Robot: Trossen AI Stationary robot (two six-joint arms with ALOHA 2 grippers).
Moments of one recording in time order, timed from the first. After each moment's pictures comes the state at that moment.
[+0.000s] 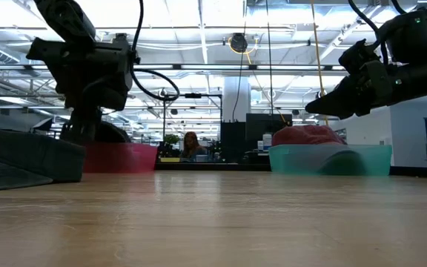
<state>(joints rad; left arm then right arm) 0.10 1.47 0.70 -0.83 -1.09 -0.06 -0.10 0.99 0.05 0.76 0.10 0.04</state>
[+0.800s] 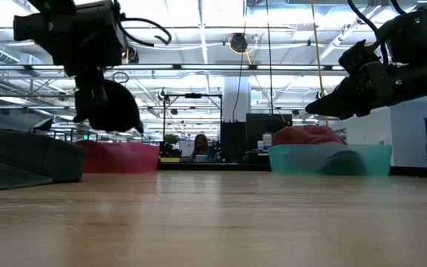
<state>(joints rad) 0.05 1.24 0.71 -0.79 -1.44 -0.09 -0.10 0.99 0.05 0.75 0.10 0.04</state>
